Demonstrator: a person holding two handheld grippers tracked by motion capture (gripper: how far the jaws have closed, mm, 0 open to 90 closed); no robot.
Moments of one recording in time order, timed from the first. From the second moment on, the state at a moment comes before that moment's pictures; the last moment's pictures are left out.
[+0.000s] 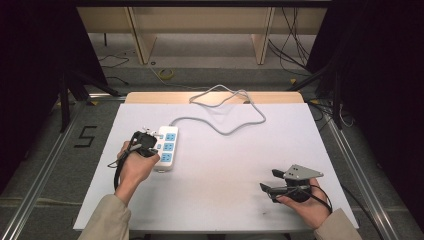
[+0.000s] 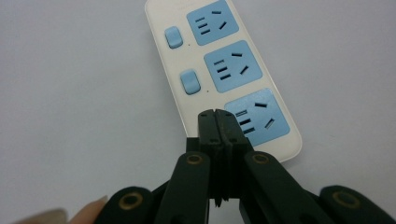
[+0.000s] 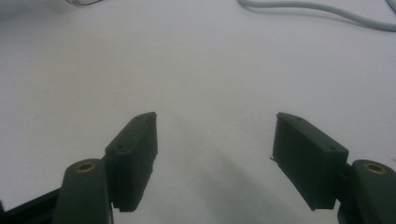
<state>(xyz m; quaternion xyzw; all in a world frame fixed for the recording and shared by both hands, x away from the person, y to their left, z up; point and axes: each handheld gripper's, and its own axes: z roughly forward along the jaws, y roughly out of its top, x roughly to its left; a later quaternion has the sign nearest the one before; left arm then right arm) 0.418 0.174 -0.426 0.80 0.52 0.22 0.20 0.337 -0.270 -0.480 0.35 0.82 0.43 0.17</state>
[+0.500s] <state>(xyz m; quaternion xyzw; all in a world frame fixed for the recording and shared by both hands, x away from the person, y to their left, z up) 0.426 0.174 -0.430 0.80 0.53 0.22 0.20 0.337 -0.270 -0.480 0.35 0.82 0.43 0.17</state>
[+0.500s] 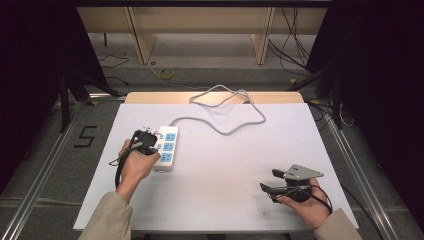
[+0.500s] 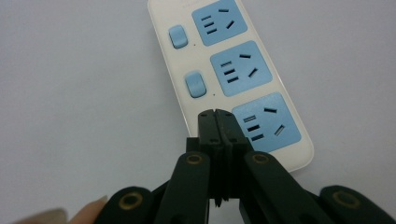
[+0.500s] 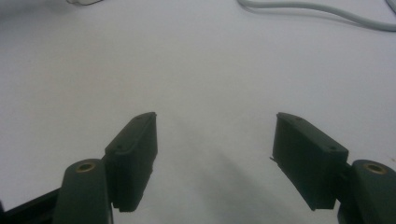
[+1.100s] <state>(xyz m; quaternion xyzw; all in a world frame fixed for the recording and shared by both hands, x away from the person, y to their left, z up) 0.434 0.173 -0.435 0.80 0.53 0.21 0.18 0.337 -0.270 -0.480 0.35 0.82 0.43 0.17</state>
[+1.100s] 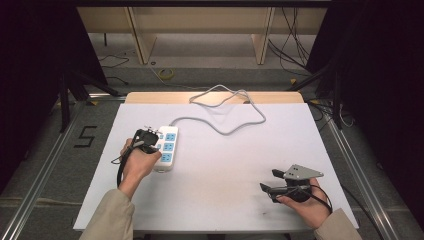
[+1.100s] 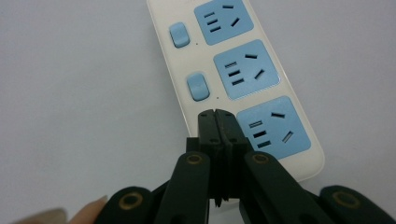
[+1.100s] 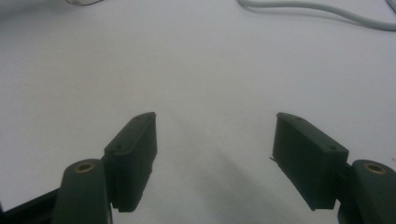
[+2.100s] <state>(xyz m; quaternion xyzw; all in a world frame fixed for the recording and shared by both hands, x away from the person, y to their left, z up) 0.442 0.171 -0.442 0.80 0.53 0.20 0.17 0.337 -0.270 -0.480 0.35 0.82 0.43 0.17</state>
